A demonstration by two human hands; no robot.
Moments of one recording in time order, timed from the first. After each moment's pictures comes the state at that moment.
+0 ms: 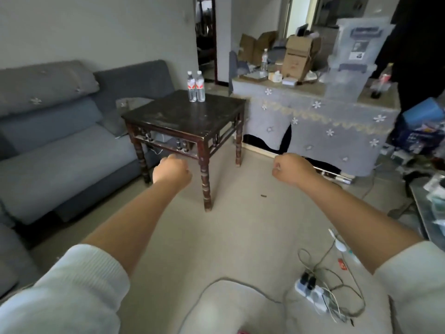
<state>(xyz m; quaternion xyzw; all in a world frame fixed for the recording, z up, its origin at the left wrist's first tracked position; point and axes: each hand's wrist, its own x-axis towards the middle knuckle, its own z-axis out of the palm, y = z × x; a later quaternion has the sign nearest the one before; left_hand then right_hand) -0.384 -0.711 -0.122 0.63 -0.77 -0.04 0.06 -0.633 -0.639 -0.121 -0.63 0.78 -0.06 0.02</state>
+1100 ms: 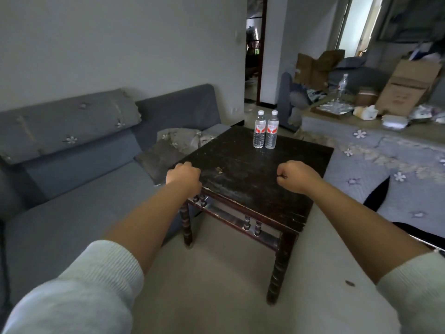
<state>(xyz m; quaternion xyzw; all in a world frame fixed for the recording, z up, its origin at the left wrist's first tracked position) -0.216 -1.299 -0.072 0.64 -0.76 0.02 -0.06 -0.461 -1.274 -0.086 -0.69 0.72 -0.06 0.03</state>
